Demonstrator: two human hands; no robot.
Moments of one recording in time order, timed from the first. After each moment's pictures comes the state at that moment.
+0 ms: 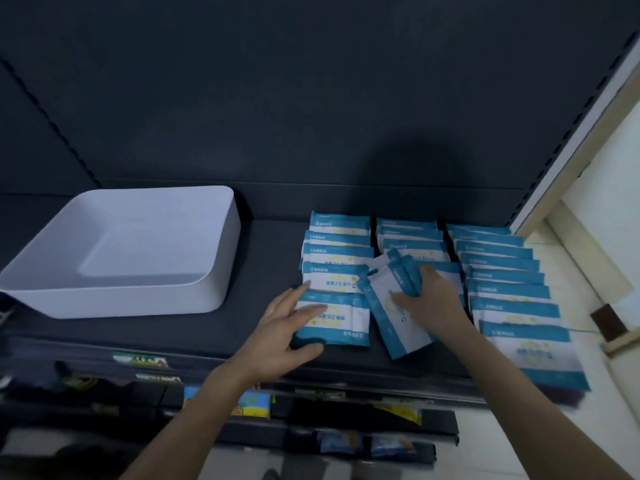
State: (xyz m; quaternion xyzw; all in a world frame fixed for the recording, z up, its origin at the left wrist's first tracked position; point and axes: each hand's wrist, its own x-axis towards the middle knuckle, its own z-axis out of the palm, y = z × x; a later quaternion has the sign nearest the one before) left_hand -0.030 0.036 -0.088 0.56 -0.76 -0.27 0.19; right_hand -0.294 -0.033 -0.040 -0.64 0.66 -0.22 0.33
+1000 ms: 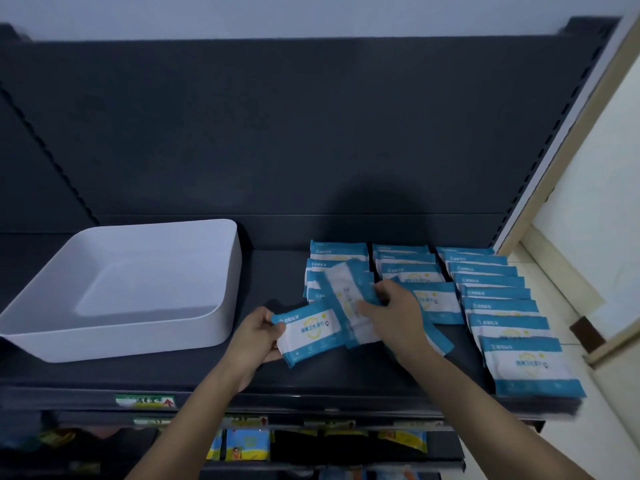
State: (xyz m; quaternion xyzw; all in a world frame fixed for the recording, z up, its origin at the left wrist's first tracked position) left_hand -0.008 0.015 -0.050 0.63 -0.36 -0.55 0.42; right_hand -0.222 -0.017 -0.030 -0.56 0.63 -0.41 0.35
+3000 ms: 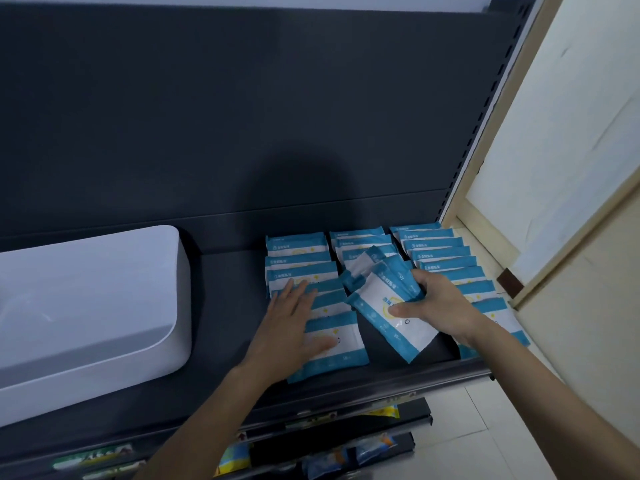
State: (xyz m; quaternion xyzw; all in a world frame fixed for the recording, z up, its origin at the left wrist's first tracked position) left_hand -0.056 -0.020 -0.068 0.51 -0.83 -0.21 0.10; right_hand -0.315 0.000 -0.001 -0.55 0.65 -0.31 0.43
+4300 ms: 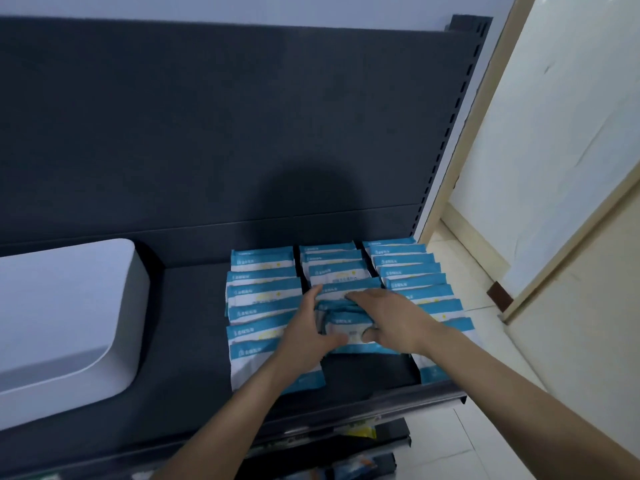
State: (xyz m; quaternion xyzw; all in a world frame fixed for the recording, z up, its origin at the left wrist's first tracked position) left_hand -0.163 -0.024 -0.049 0.49 -0.62 -0.53 0.30; right_hand -0.350 -0.036 -0.025 -0.82 0.55 0.03 0.12
